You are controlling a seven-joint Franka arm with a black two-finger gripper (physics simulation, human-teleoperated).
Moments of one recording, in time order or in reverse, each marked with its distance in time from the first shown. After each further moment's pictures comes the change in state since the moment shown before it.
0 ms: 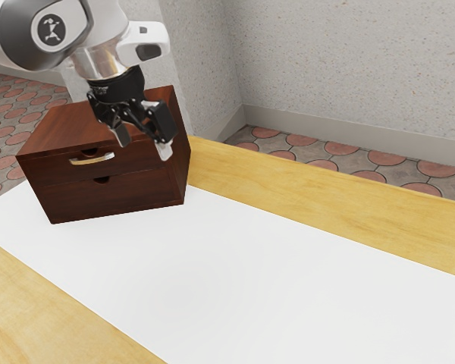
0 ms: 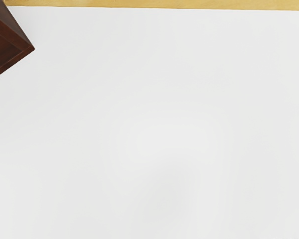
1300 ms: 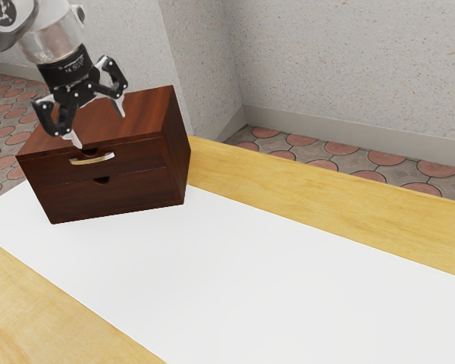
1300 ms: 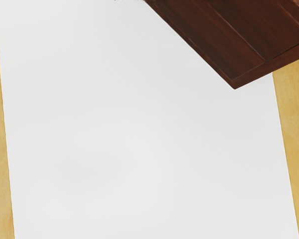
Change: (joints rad) arm 0.167 0.035 0.022 0.096 -0.043 -0.023 -1.195
